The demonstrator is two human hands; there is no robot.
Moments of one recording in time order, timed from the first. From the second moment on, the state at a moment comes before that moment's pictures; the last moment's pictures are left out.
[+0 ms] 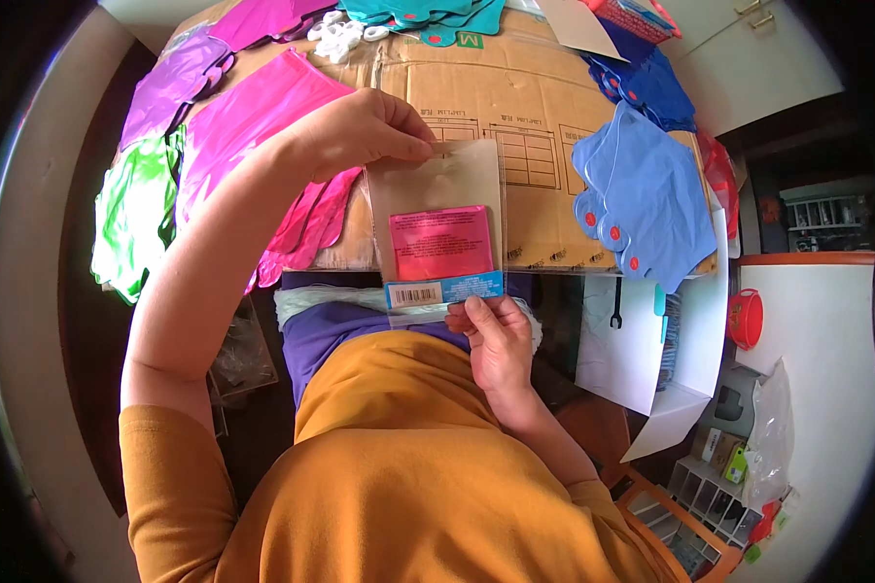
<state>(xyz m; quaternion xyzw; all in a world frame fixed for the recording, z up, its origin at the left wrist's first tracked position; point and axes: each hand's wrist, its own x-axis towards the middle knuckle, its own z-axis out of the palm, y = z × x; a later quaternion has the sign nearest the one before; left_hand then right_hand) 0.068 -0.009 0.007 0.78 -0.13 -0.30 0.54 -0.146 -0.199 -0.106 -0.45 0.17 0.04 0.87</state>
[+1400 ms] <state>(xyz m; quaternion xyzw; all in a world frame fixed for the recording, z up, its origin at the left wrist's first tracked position) 0.006 -0.044 -0.035 0.88 -0.39 0.02 0.28 -0.130 -0.210 -0.082 -0.49 0.18 0.10 0.85</state>
